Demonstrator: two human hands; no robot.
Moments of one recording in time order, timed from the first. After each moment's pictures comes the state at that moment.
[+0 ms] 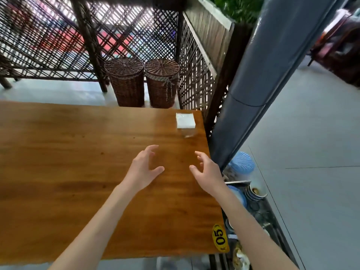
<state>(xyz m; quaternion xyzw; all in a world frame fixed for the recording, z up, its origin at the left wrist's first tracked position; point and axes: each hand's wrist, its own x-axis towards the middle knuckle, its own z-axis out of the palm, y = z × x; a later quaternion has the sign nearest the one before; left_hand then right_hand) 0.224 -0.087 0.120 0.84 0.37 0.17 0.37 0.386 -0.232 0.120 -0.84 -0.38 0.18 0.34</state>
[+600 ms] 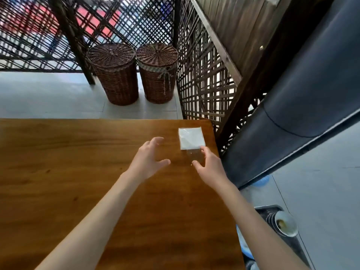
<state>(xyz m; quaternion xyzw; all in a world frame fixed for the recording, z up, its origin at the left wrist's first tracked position) 0.385 0.100 0.071 0.85 0.37 0.10 0.37 0.532 -0.045 0.049 -0.87 -0.34 0.19 0.30</state>
